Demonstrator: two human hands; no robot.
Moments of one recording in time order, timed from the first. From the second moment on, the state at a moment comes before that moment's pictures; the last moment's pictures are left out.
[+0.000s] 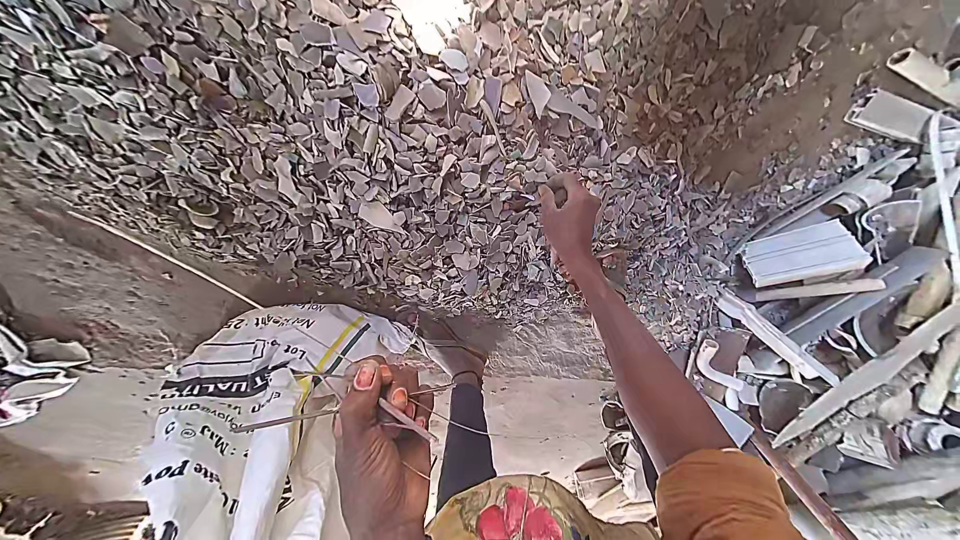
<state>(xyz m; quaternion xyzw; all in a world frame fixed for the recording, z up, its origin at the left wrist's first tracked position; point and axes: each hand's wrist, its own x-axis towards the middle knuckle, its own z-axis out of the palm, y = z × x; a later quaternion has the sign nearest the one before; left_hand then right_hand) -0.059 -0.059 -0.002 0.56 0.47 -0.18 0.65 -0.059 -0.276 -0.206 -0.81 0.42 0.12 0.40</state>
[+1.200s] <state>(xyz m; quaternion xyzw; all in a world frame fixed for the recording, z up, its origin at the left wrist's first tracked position) -0.056 -0.062 0.004 0.55 0.44 -0.23 0.67 -0.078 -0.298 -0.202 -0.61 0.71 0.09 0.35</state>
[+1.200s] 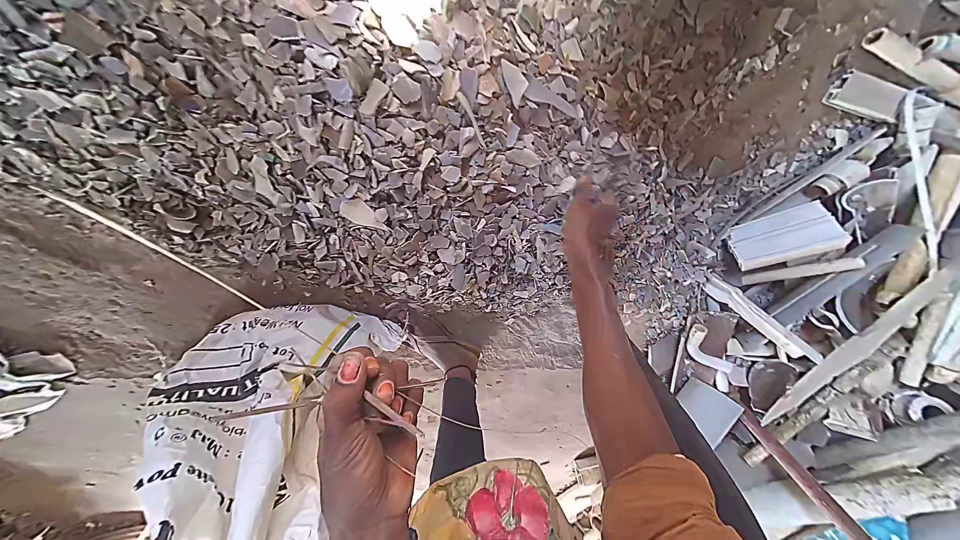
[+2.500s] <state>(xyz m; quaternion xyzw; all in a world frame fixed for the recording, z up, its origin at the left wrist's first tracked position) -0.059 -0.088 -0.002 0.54 0.47 -0.32 0.62 -0.016 -0.306 -0.193 -0.67 0.31 0.15 0.66</state>
